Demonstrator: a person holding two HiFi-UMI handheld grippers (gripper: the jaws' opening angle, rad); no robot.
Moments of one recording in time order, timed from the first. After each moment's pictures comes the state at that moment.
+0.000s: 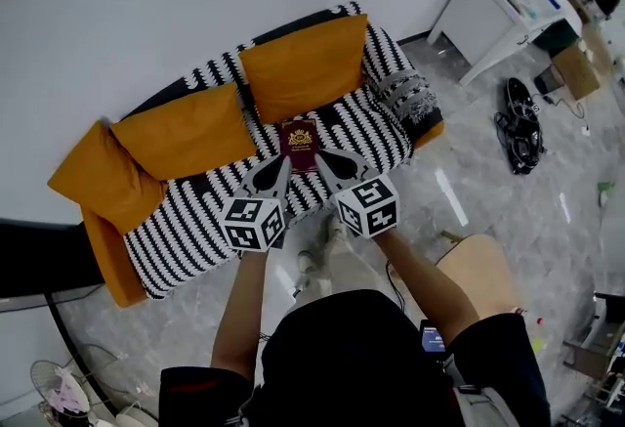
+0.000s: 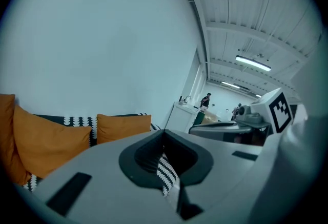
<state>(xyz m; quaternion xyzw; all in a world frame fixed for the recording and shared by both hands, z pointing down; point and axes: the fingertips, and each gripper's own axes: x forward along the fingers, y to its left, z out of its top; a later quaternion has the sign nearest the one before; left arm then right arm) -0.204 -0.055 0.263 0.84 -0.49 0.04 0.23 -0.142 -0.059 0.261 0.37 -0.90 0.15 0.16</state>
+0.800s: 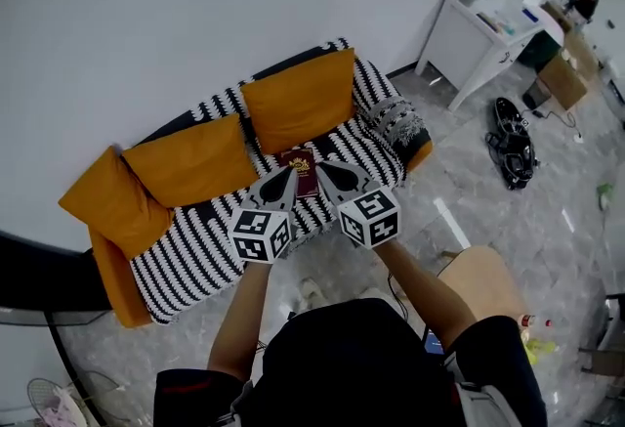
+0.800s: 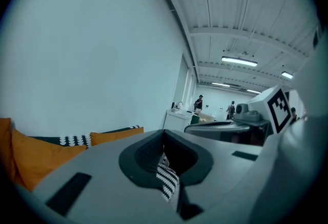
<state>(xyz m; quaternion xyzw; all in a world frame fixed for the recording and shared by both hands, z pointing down) -0.172 -0.022 0.193 0.86 -0.48 0.02 0.16 -0.122 -0.025 0.194 0.38 -0.91 0.11 0.11</state>
